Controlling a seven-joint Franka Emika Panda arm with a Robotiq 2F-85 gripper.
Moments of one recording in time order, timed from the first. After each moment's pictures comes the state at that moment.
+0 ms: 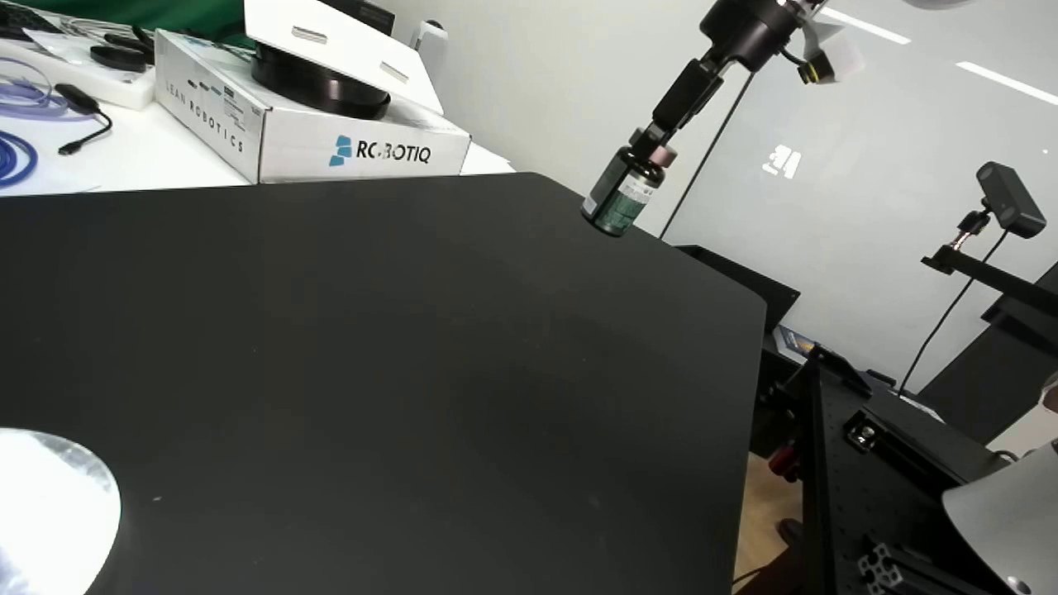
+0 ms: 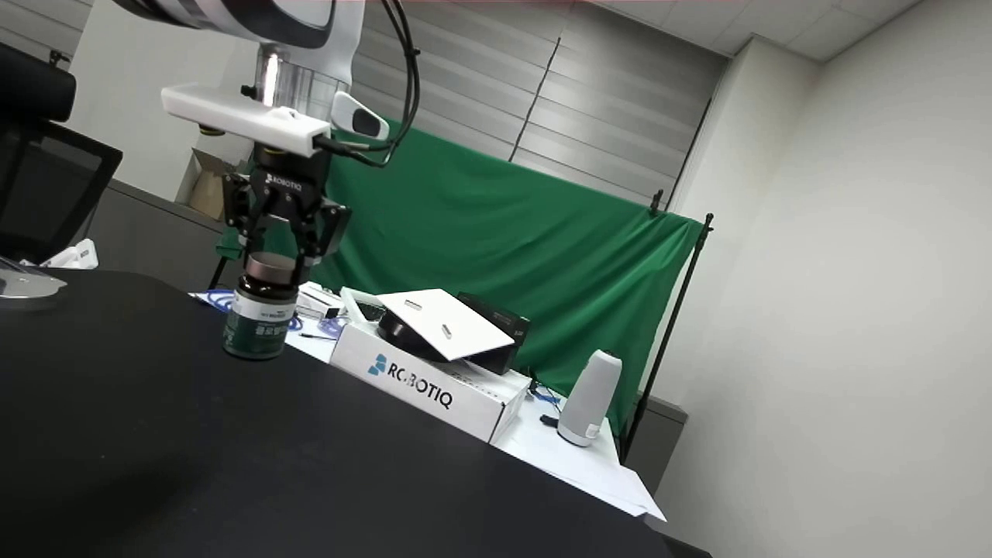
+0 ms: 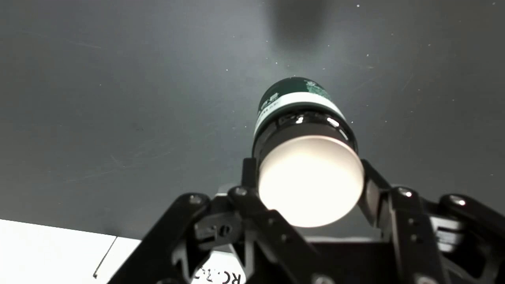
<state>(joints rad) -0.05 -0.13 -0.02 -2.59 -0.06 2.73 -0.16</state>
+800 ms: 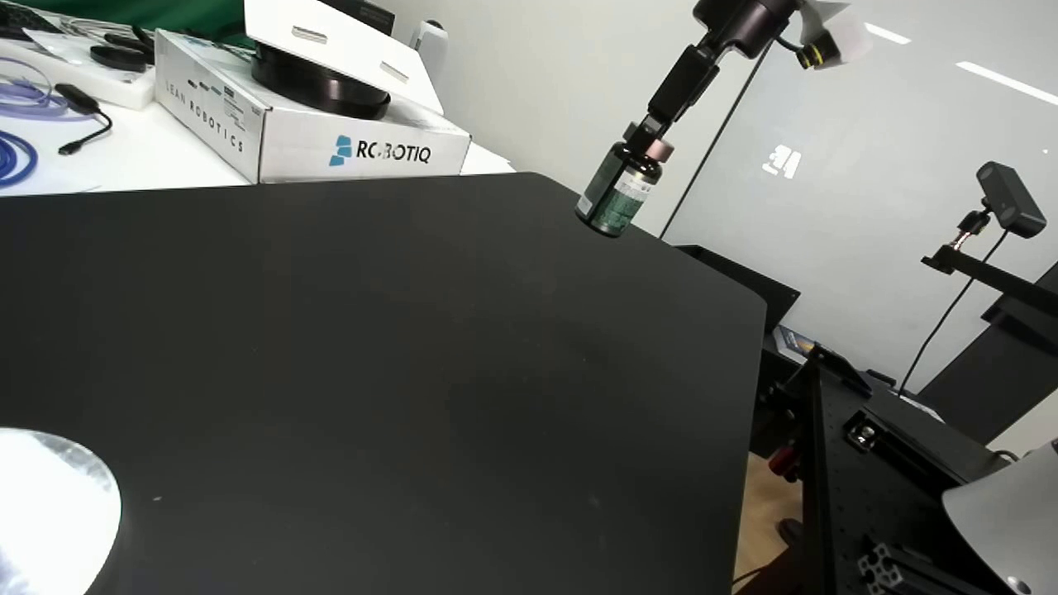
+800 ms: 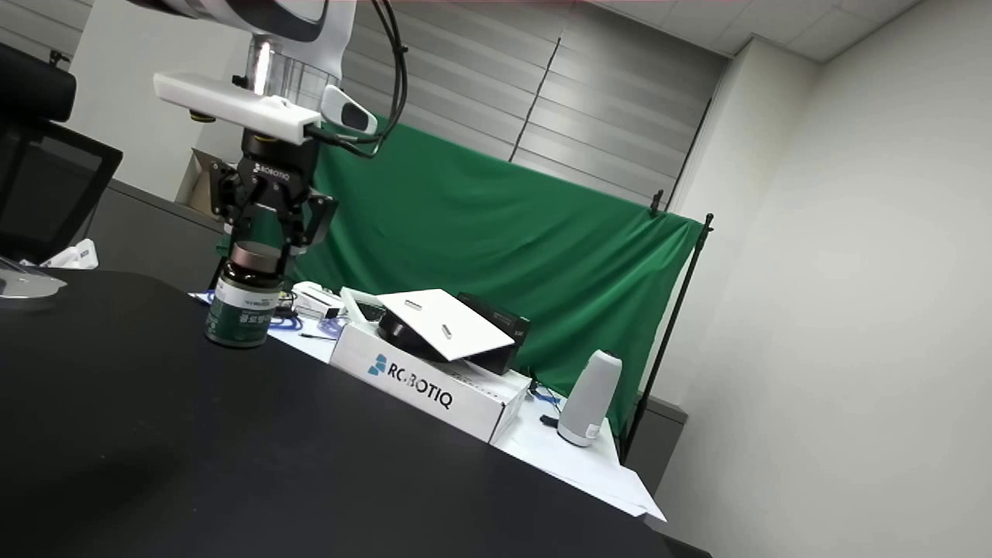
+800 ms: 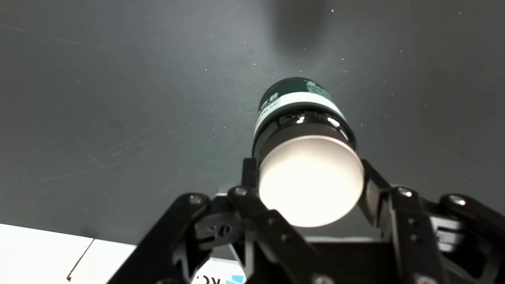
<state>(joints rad) -0.01 -0.13 -0.01 -2.56 -0.04 2.66 -0.16</state>
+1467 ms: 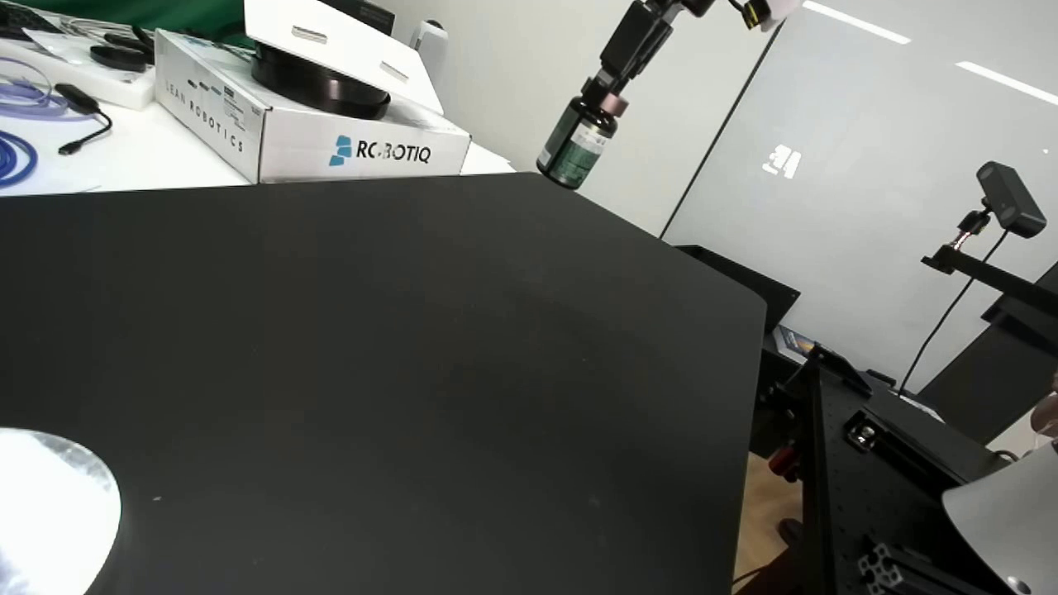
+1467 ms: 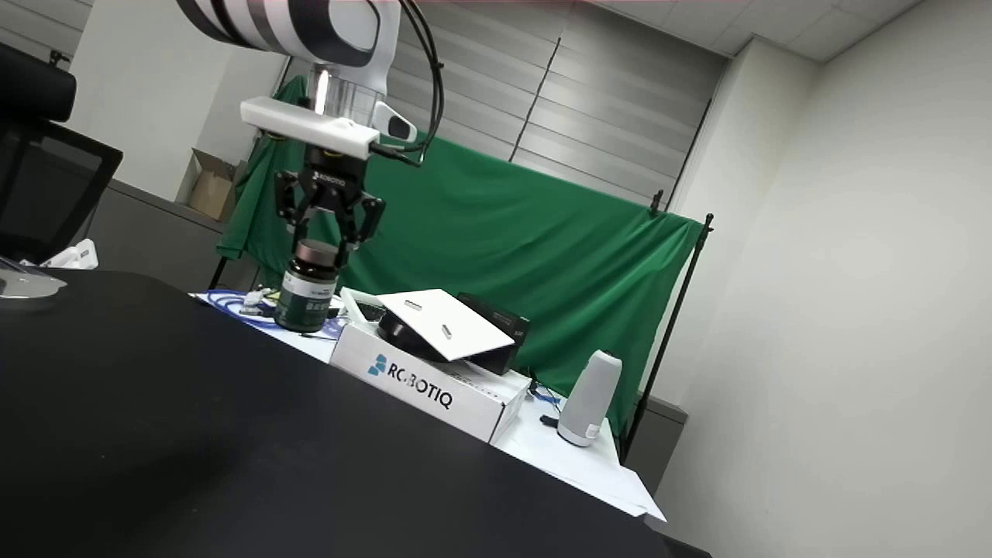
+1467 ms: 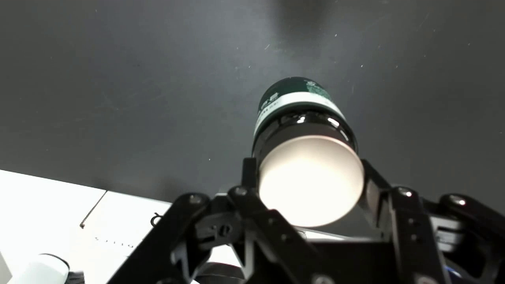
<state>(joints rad) -0.02 0.03 -0.02 -2.32 -0.04 2.63 -0.21</state>
